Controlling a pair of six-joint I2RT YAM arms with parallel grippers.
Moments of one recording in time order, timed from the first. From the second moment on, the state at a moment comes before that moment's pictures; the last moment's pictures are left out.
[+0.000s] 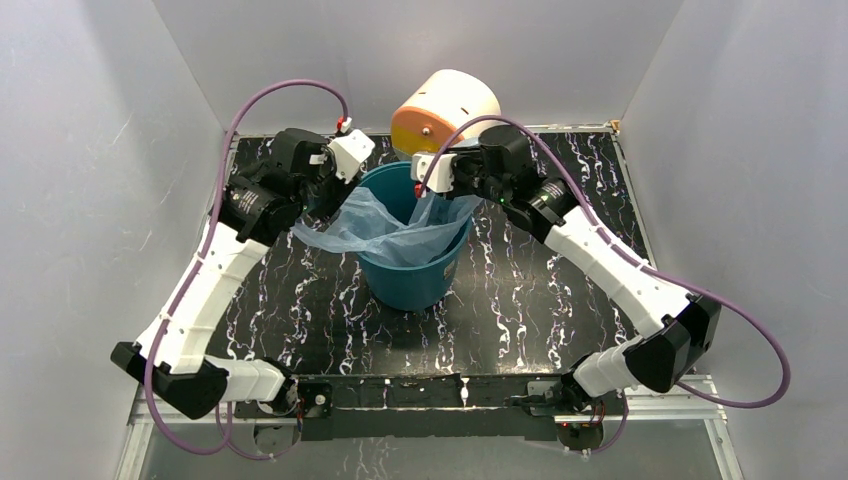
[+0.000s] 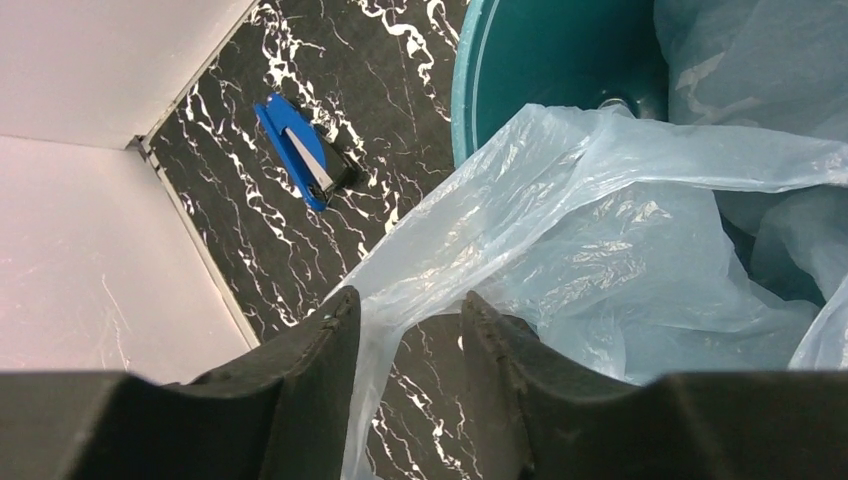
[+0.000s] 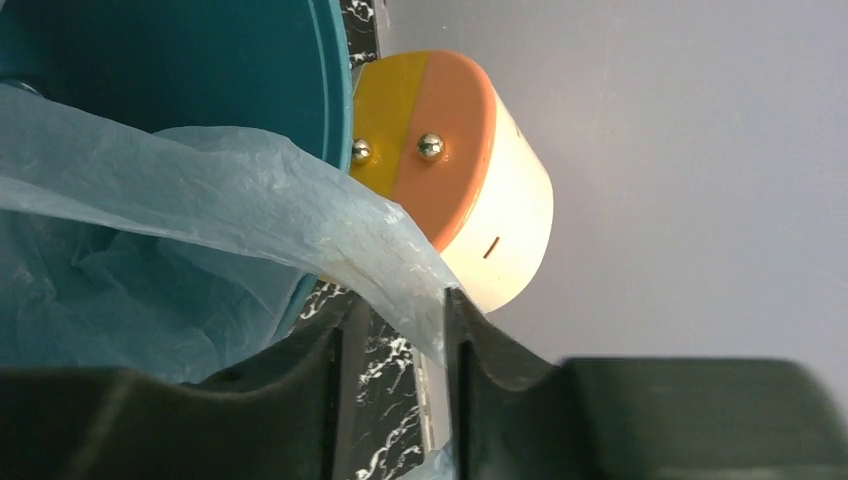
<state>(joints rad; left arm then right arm) -0.54 1.30 1.64 -1.05 -0.20 0.37 0.72 1.41 1.48 -0.45 -0.05 -1.11</state>
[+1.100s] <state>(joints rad) -0.53 1.19 1.48 -0.87 -0.43 0.24 0.61 1.38 1.53 -0.76 -0.14 -0.67</state>
